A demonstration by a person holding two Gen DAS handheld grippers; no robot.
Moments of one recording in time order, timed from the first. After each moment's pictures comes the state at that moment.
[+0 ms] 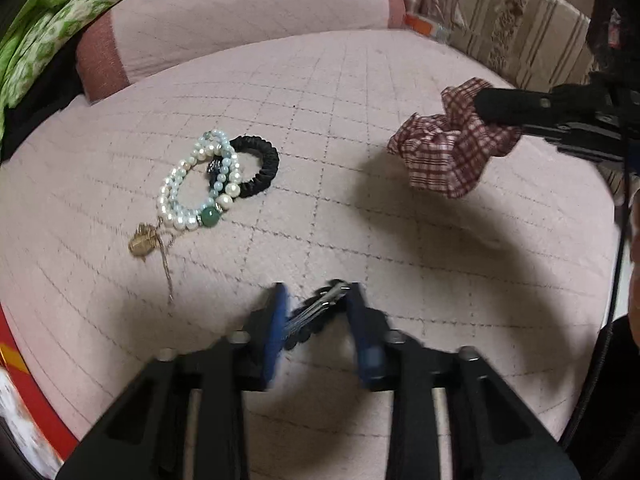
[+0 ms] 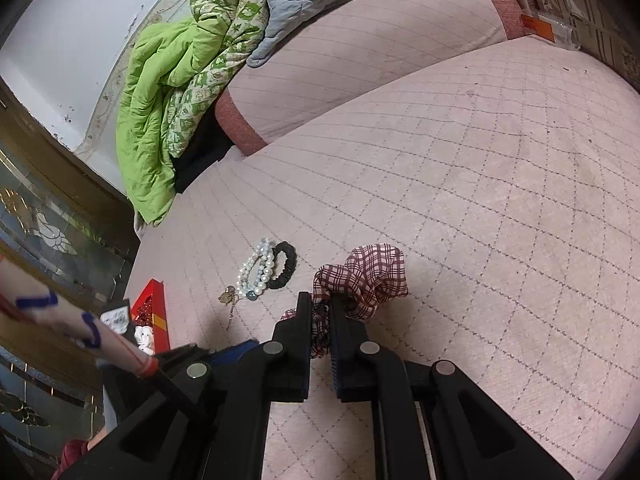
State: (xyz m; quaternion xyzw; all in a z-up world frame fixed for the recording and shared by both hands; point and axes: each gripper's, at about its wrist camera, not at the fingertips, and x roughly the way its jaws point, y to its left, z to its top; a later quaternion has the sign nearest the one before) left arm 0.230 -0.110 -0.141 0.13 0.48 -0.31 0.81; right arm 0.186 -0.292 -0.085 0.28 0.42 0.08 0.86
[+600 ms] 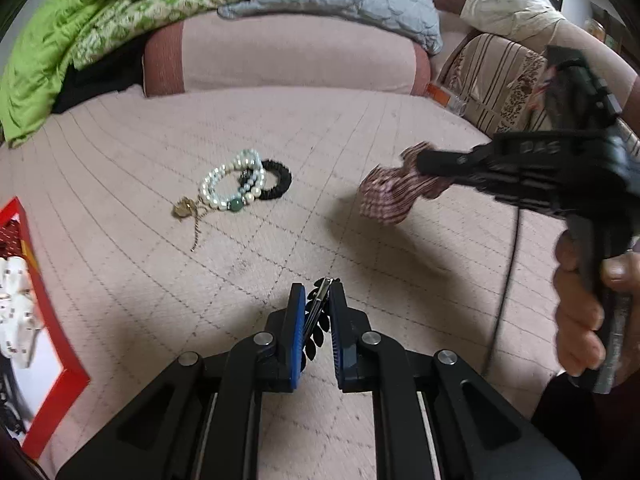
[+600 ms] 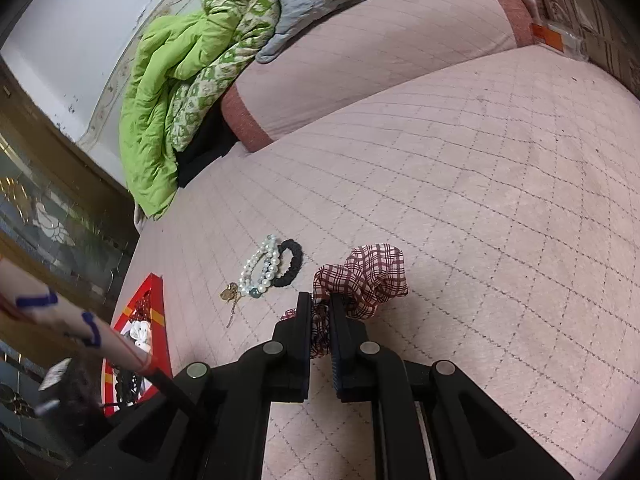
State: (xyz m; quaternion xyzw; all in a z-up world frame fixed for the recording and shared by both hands) left arm 0.170 -0.078 -0.097 0.03 0.43 -0.26 0.86; right arm 0.189 -0.282 -0.087 0.26 0.42 0.08 0.87
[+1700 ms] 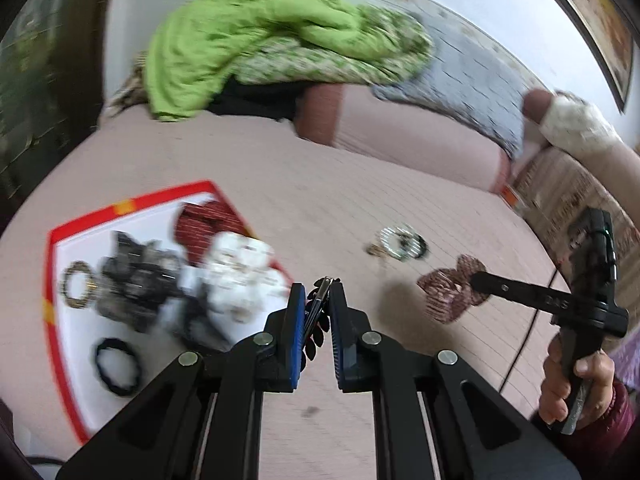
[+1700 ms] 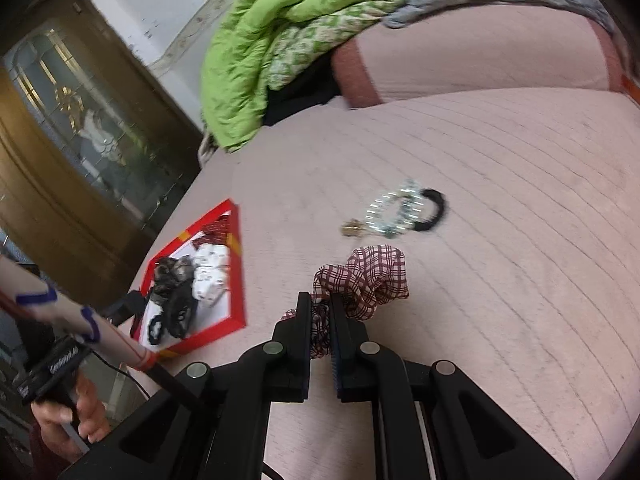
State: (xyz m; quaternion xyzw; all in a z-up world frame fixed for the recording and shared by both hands) left arm 0.135 0.132 -0.015 -0.09 0.37 -0.11 0.92; right arm 0.160 -0.160 -0.062 0.18 0.42 0.21 0.86
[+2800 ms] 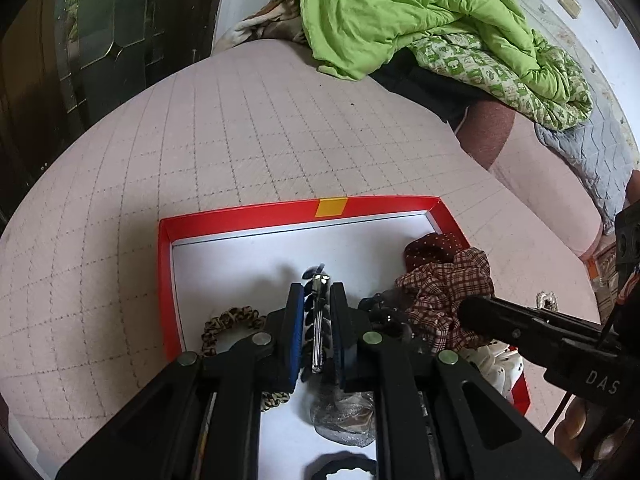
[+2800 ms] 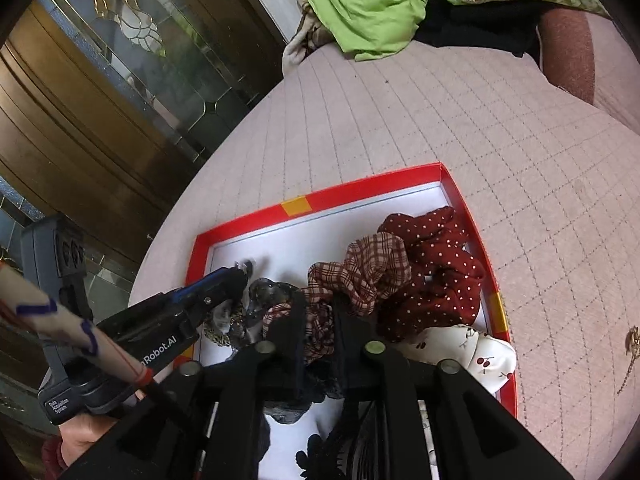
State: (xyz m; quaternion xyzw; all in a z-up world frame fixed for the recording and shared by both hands) left arm 0.242 0.327 -0.093 -0.17 0.44 0.02 0.88; right arm 0.276 0.145 -0.090 0.07 0.51 0.31 0.80
